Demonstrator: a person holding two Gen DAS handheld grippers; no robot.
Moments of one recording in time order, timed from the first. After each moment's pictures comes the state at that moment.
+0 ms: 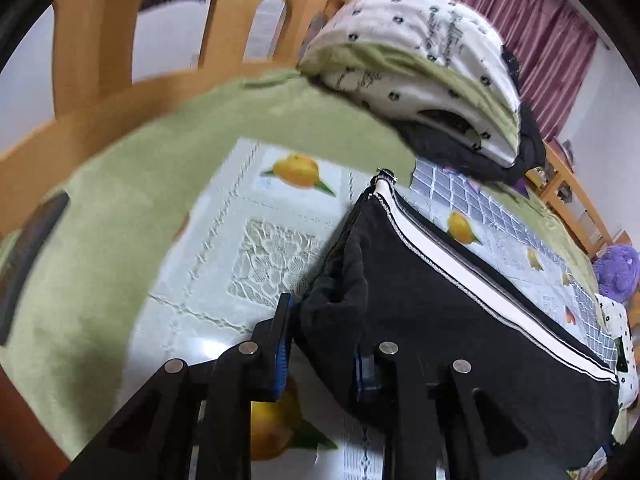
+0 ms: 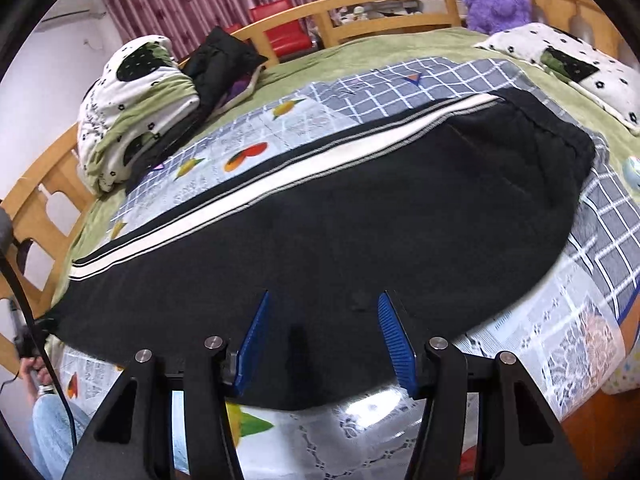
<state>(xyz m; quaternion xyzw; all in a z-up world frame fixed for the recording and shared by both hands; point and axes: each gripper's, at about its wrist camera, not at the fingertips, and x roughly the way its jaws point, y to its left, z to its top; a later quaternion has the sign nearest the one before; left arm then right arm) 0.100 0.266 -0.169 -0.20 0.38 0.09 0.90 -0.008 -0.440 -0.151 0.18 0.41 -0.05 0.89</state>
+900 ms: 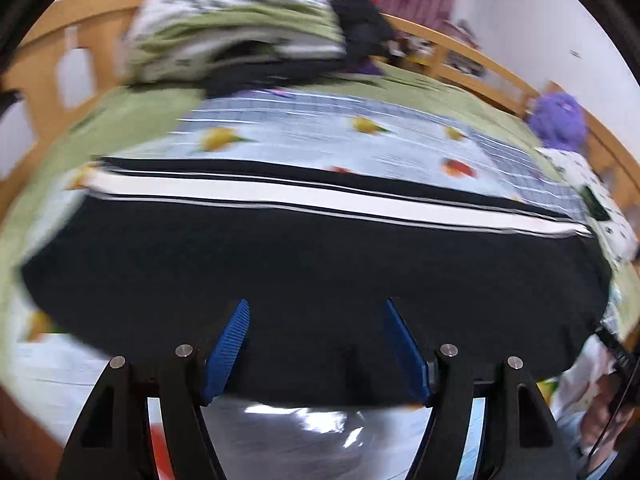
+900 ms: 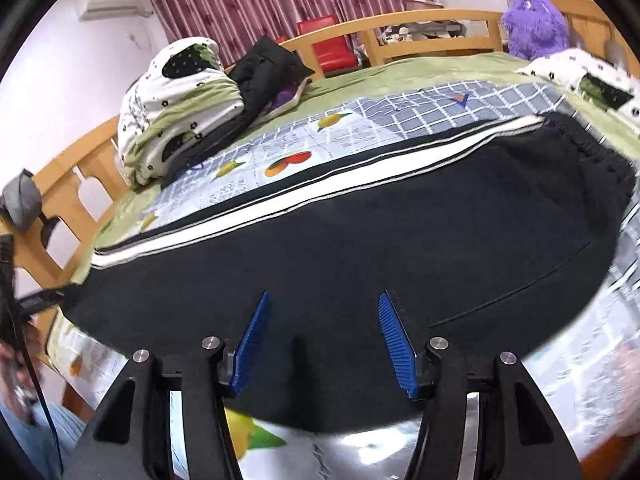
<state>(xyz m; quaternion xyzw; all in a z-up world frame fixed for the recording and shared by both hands) 0.081 -0.039 -0.142 -0.04 0.44 -0.09 0.89 0.000 -0.422 -0.164 0.17 0.36 0.03 0.92</state>
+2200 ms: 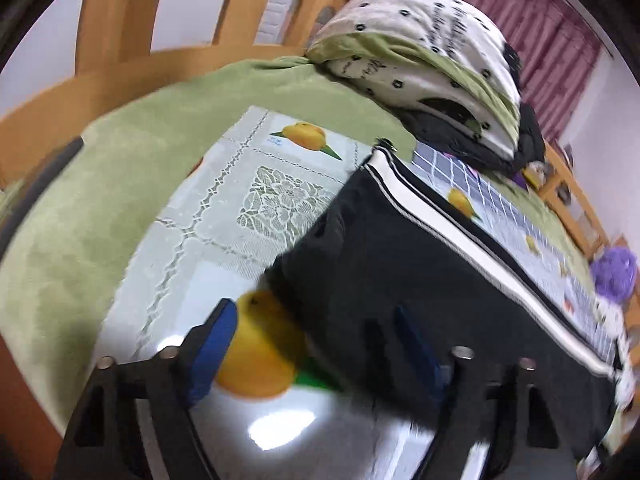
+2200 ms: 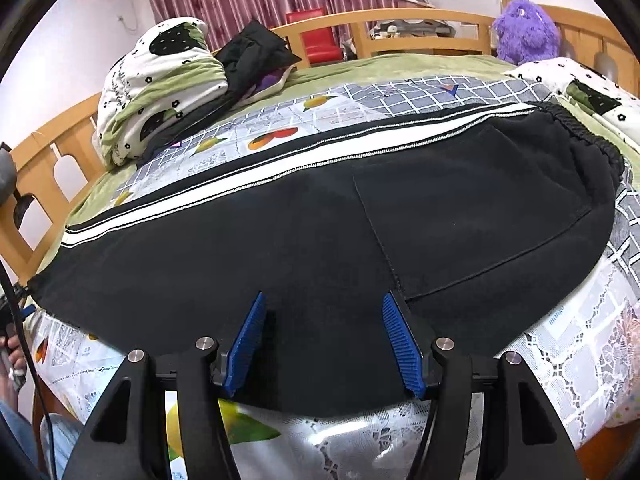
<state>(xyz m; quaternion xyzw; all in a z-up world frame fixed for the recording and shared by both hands) 0.072 0.257 -0.194 -0.23 0.38 0.09 0.89 -0.008 -0.403 -0.185 0.12 0.38 -0.02 0.92</state>
